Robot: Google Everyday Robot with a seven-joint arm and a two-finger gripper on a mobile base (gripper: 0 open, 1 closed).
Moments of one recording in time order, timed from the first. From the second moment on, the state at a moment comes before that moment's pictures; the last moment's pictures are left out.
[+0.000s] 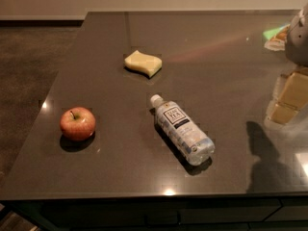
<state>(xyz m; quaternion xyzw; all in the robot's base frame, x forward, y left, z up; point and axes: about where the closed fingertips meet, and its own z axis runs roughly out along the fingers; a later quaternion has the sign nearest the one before) 0.438 -0.216 0.978 -0.60 0.78 -0.04 0.16</state>
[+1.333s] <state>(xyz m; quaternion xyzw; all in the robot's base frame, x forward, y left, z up) 0.419 -0.140 0.953 -0.62 0.78 0.02 0.10</state>
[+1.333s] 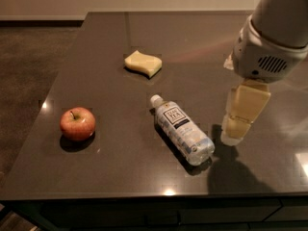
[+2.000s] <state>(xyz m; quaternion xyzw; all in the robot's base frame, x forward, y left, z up) 0.408 -0.095 0.915 -0.60 0.80 0.00 0.10</state>
